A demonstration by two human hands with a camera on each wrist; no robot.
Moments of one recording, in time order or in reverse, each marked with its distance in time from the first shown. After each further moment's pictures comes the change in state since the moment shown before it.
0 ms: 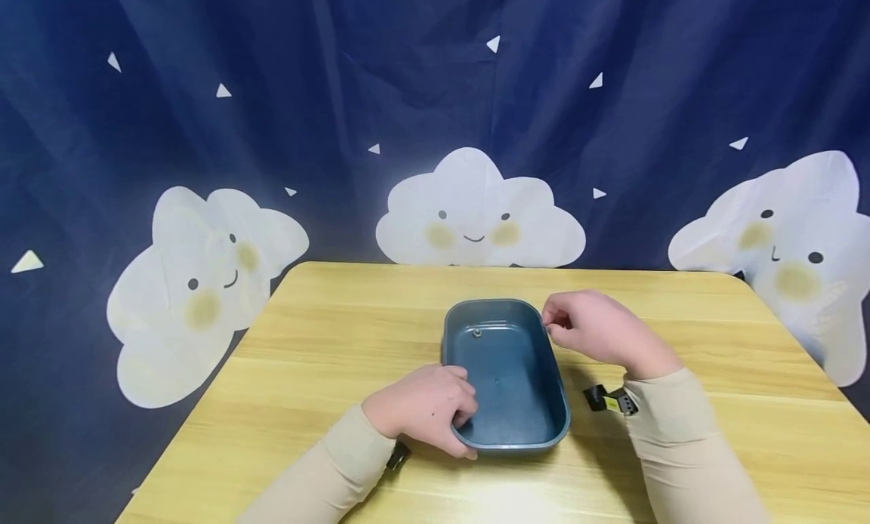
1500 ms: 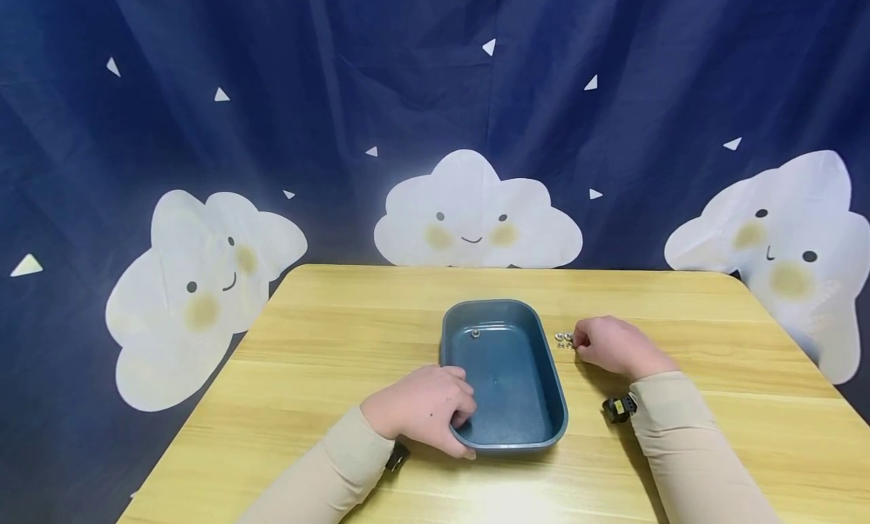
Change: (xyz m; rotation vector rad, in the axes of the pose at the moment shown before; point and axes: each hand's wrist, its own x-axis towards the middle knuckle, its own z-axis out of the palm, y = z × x) left_hand 0.000 0.000 -0.001 -0.023 0.003 -0.007; right_hand -0.022 0.089 0.052 -0.120 -0.170 0.233
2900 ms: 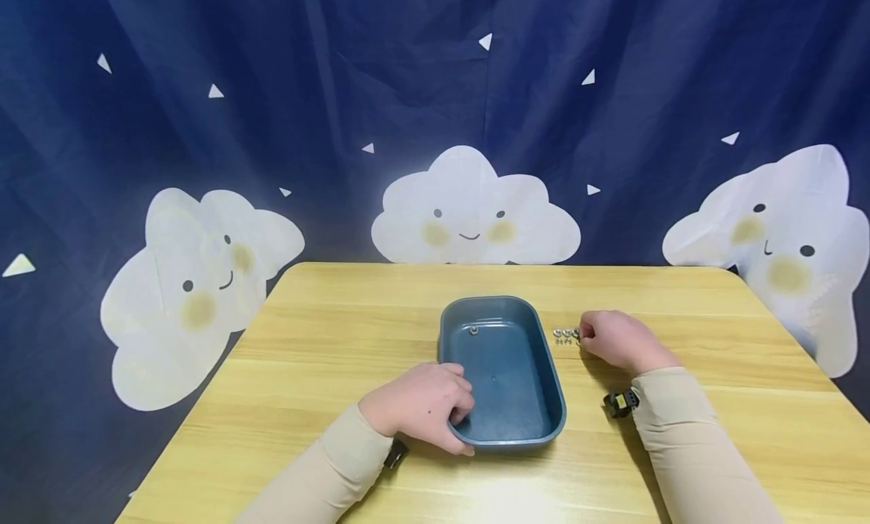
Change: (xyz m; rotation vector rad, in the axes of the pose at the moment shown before) left_hand 0.000 0.001 -0.002 0.028 -0.008 -0.004; right_hand -0.004 0.006 -0.004 0.006 0.044 0.055
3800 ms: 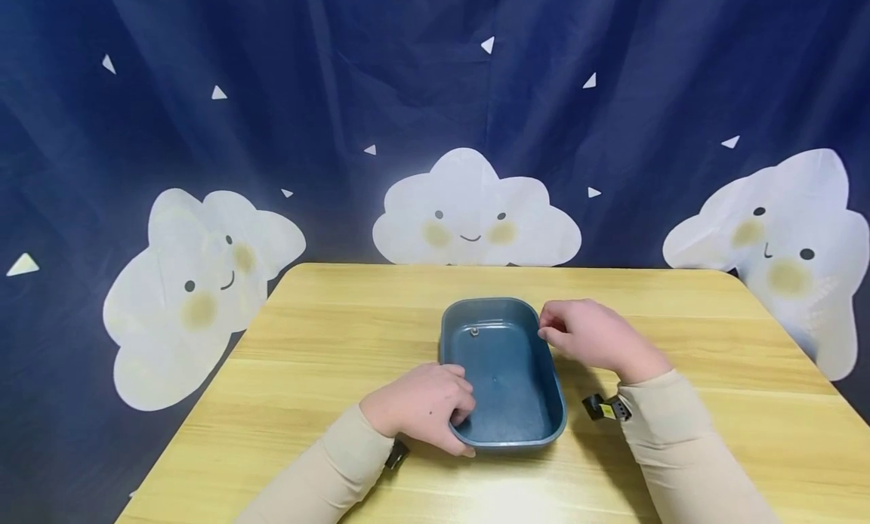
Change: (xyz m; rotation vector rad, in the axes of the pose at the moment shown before) left_hand 0.000 0.000 -0.001 0.004 -0.011 -0.014; right_hand -0.007 -0.078 -0.038 0.126 0.081 -0.194
